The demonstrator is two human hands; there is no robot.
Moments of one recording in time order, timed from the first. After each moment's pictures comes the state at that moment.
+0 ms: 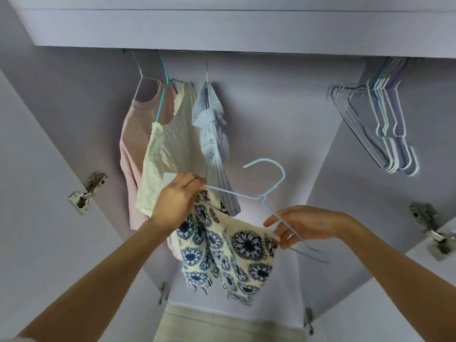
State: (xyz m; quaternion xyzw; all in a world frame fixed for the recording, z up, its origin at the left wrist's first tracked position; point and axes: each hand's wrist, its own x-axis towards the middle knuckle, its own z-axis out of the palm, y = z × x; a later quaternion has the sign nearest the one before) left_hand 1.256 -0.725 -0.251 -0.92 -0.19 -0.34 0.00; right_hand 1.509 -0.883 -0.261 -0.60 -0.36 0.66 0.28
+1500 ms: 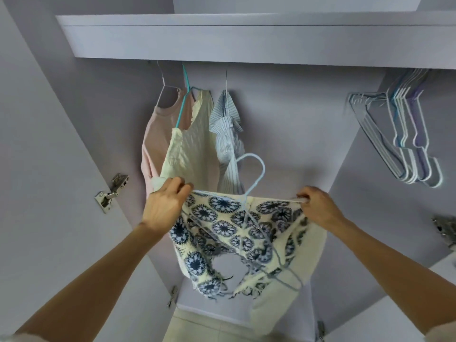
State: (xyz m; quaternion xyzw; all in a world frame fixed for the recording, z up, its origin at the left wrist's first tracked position) left_hand 1.208 -0.706 -0.252 -0.91 -0.28 -0.28 0.14; right_hand 1.521 -0.850 -0.278 -0.84 -0.48 0.08 0.23
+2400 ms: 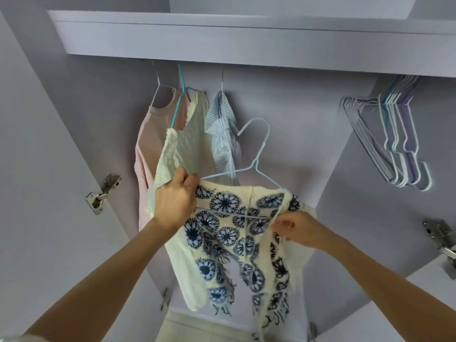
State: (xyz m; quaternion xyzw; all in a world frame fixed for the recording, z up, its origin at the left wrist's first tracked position) left_hand 1.245 -0.719 -0.243 -0.86 -0.35 -0.36 0.07; right_hand 1.483 -0.875 -0.276 -0.78 -0.54 0.26 0.20
